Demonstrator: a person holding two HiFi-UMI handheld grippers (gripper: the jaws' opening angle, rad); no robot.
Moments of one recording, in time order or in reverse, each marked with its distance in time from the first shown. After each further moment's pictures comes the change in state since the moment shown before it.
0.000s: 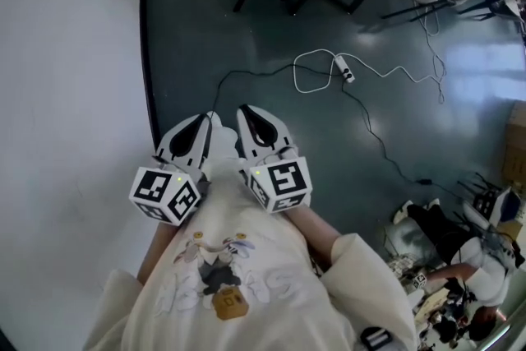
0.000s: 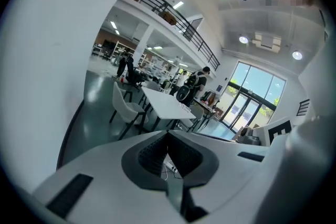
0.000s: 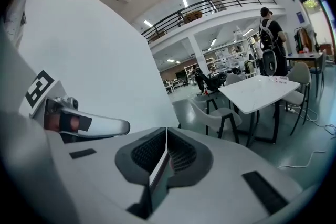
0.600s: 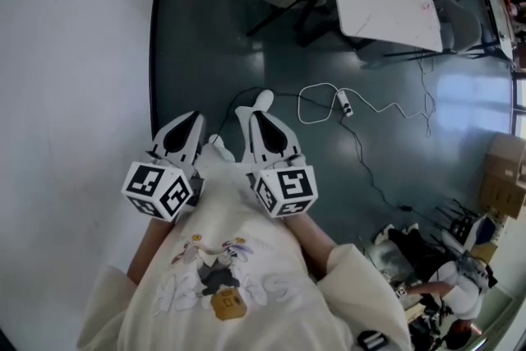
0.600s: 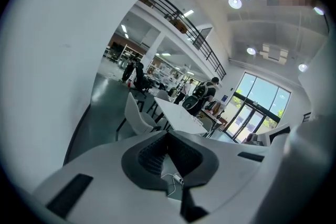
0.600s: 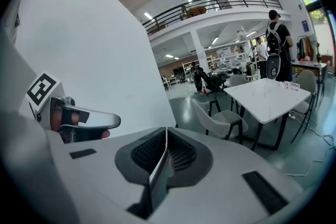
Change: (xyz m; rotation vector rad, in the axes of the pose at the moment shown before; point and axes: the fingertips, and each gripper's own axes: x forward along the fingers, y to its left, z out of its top) left arm 0.006 0.184 0.112 -0.077 -0.074 0.017; right arm 0.168 0.041 0.050 -0.035 0.049 -0.065
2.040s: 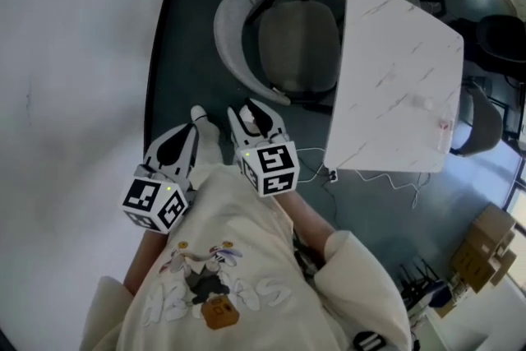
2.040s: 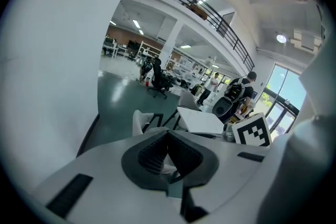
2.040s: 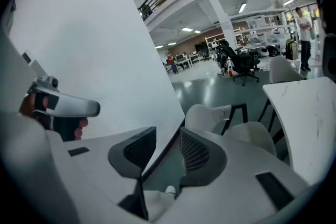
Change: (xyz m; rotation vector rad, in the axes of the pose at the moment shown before) left arm 0.382 0.116 0.207 -0.034 0.064 0.244; right arm 0.408 -0.246 0.156 -0.072 0.275 0.277
